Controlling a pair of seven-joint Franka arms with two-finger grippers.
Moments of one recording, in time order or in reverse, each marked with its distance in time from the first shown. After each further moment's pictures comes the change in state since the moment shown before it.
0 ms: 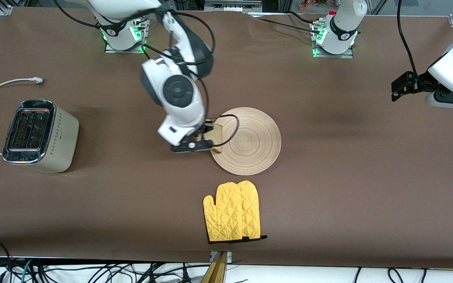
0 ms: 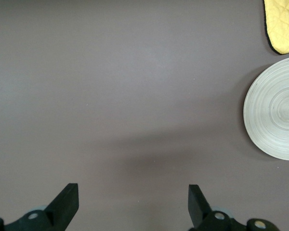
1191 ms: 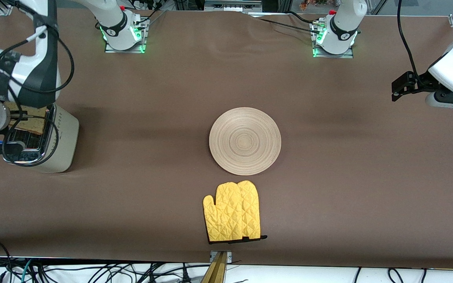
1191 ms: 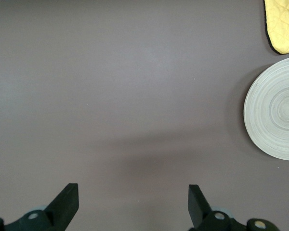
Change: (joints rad) left arm 0.000 0.000 0.001 0.000 0.000 -0.001 0.000; right arm -0.120 -0.107 -0.547 -0.045 -0.390 -0.338 -0.629
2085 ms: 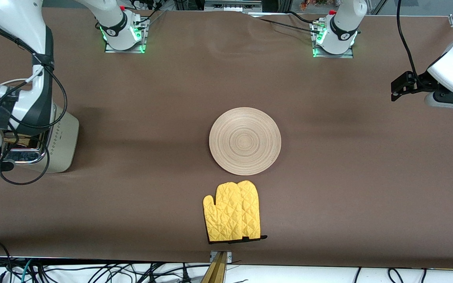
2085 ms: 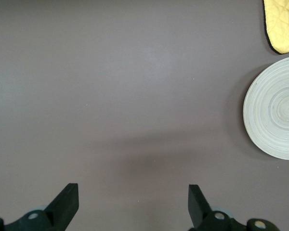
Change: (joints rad) left arm -0.001 0.000 -0.001 0.000 0.000 0.000 0.000; right arm -0.074 0.100 0.001 -0.020 -0.032 0.136 0.000
